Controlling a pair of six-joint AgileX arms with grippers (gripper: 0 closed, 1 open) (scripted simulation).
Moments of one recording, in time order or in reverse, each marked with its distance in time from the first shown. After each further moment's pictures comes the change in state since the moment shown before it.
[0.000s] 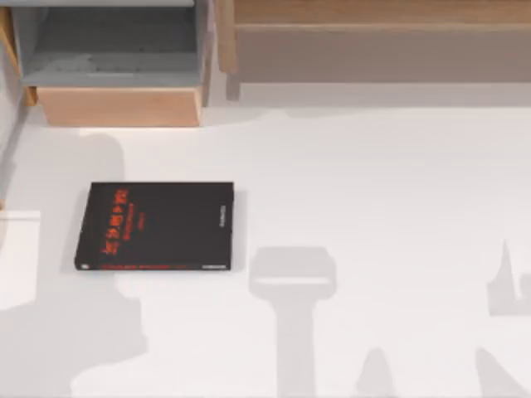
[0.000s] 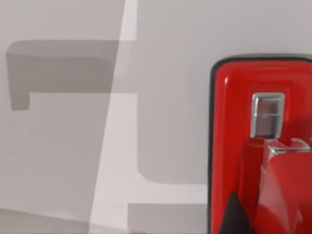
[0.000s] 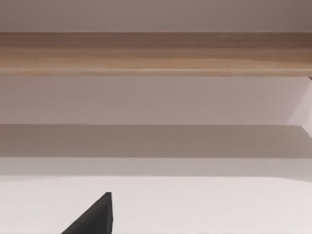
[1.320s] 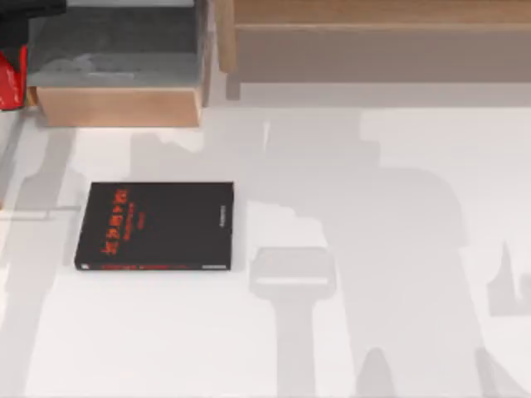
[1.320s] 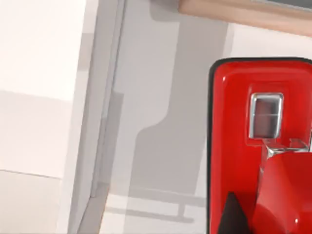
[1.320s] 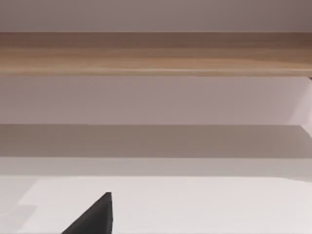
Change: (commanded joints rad) left arm -0.324 -0.876 -1.169 0.396 -0.018 -0.305; right arm 0.000 0.000 0.000 0.000 0.000 0.000
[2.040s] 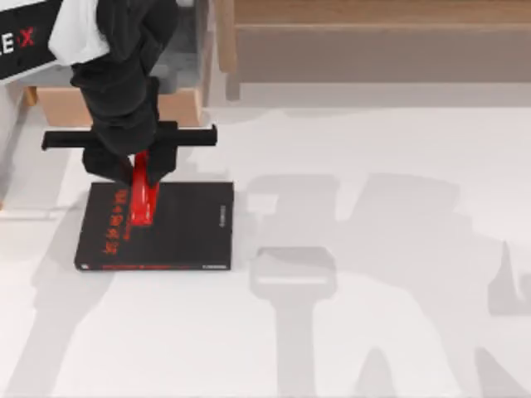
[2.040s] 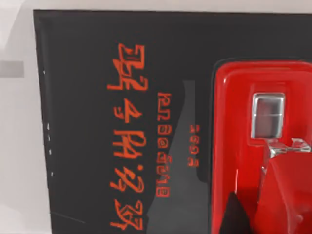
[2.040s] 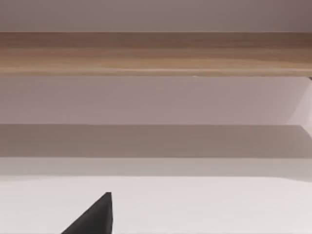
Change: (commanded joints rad) left arm -0.375 -0.213 -0.635 0.306 -0.051 -0.220; right arm 0.000 0.000 0.000 0.000 0.000 0.000
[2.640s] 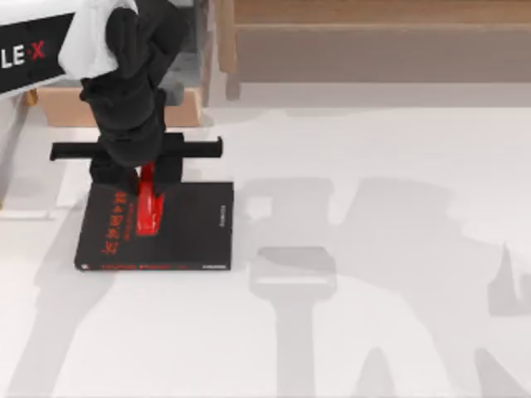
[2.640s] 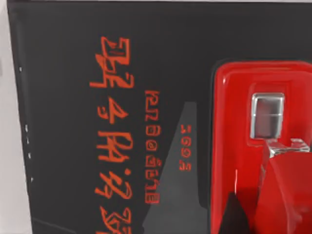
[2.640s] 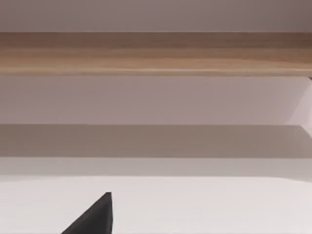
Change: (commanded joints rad) left arm -0.011 0.012 -0.048 0.048 0.000 -0.007; right arm 0.000 0.000 0.000 0.000 0.000 0.000
